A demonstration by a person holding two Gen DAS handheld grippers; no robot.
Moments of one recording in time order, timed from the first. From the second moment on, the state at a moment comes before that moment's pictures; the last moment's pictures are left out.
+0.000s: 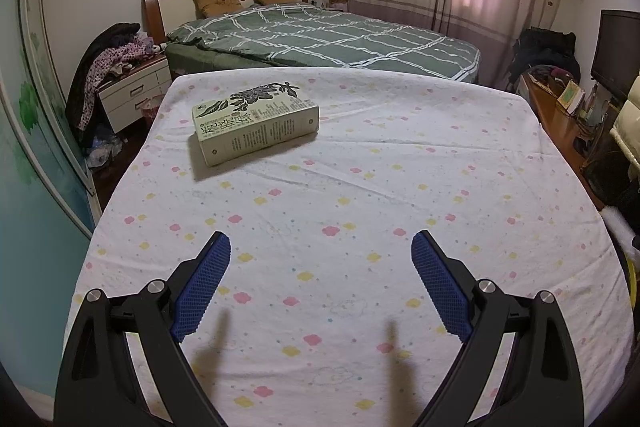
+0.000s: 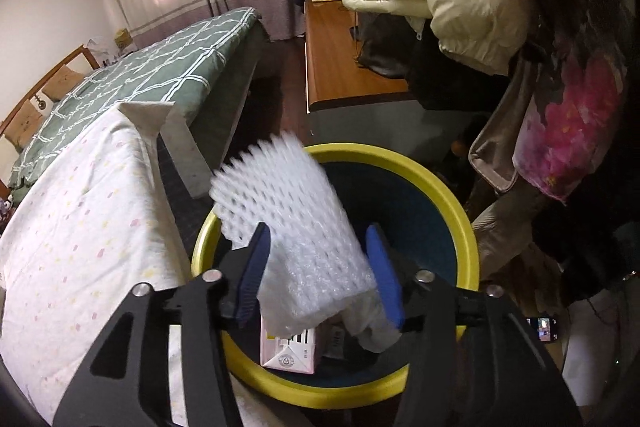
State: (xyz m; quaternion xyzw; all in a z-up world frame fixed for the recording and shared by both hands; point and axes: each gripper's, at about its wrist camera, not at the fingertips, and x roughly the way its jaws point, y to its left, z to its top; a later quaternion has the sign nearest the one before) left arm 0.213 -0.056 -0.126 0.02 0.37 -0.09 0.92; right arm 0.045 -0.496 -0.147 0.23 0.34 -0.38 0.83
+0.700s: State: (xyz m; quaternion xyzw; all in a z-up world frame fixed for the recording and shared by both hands) left arm 0.274 -0.018 -0.112 0.03 0.39 -0.02 0.92; right arm 0.049 -0.476 -0.143 0.23 0.33 -0.33 0.86
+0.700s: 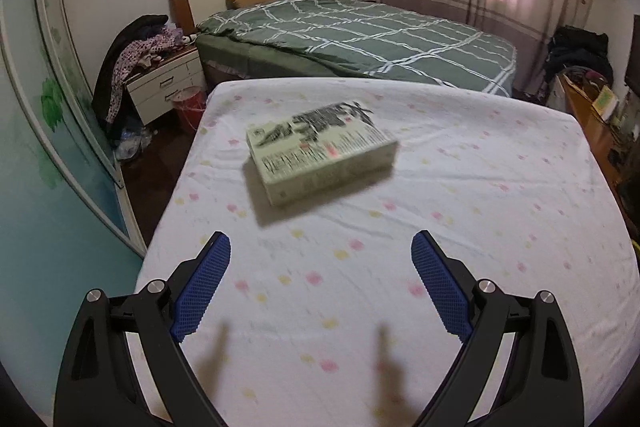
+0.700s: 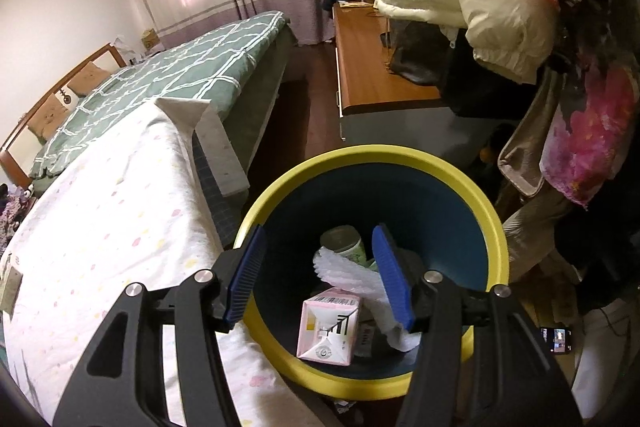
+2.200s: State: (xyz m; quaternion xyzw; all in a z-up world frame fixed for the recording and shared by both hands) left arm 0.427 -0.086 -0.147 0.15 0.44 -0.08 0.88; right arm 0.052 -0.474 -0.148 0.24 0.33 -0.32 0.86
